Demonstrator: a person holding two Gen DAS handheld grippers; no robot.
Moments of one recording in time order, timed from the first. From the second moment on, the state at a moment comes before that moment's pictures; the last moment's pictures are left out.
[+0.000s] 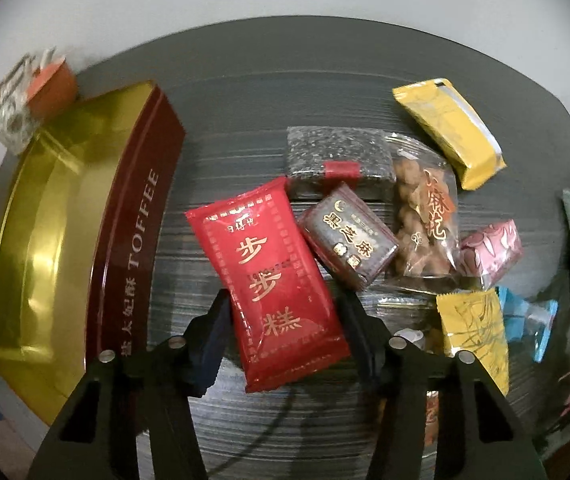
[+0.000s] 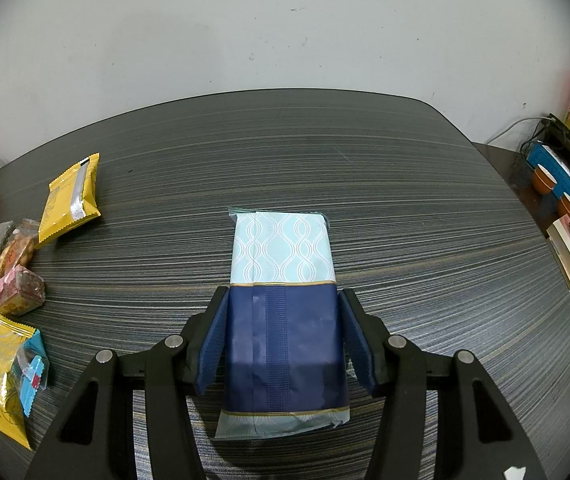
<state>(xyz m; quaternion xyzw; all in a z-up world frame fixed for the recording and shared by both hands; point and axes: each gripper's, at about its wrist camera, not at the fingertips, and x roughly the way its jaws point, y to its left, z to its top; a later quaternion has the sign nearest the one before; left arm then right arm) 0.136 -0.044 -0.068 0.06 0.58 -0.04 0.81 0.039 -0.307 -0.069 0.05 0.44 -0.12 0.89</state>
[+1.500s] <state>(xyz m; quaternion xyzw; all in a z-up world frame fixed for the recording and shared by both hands) 0.134 0.006 -0.083 -0.05 0.61 -0.02 0.79 0.039 -0.296 -0.066 0.02 0.44 -0.05 0.90</state>
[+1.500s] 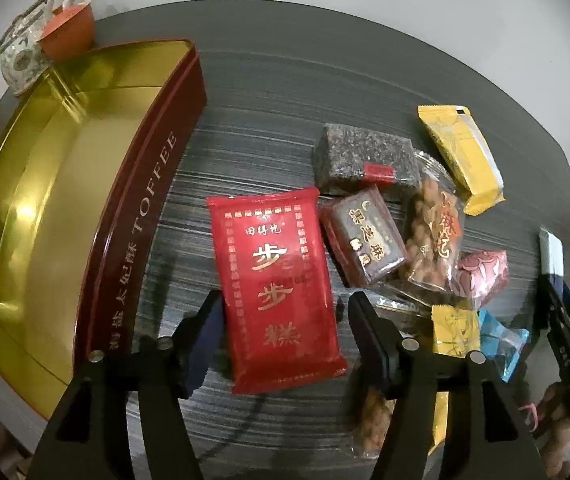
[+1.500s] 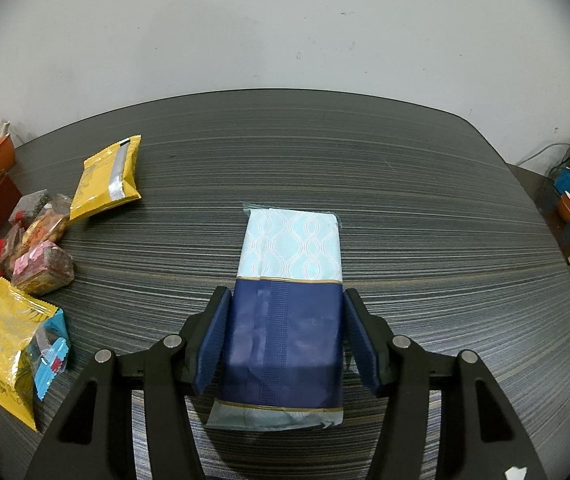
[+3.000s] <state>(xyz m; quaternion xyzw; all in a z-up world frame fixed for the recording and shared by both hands) 0.081 0.049 0.032 0.06 0.48 -0.06 0.87 0.029 -0.278 -0.062 -0.01 0.44 -0.01 0.90</state>
